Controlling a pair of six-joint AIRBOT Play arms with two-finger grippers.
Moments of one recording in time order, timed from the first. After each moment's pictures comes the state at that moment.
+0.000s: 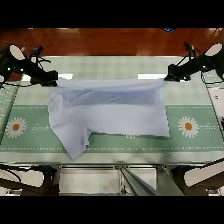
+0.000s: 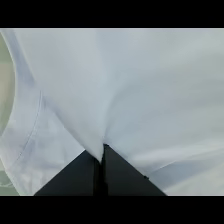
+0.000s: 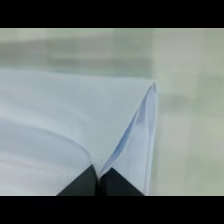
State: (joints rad) left arm 0.09 -1.65 1.49 1.32 -1.28 -1.47; right arm -0.17 -1.77 1.61 -1.08 1.30 1.38
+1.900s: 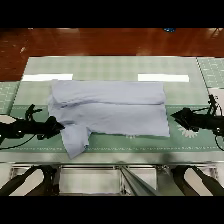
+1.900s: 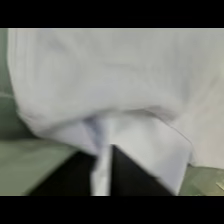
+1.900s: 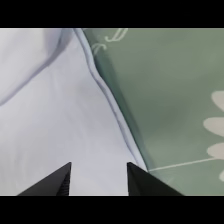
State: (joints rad) left arm 0.35 -1.10 0.42 0.91 -1.04 -1.39; right arm -0.52 -0.97 0.48 -0.80 1.04 1.28
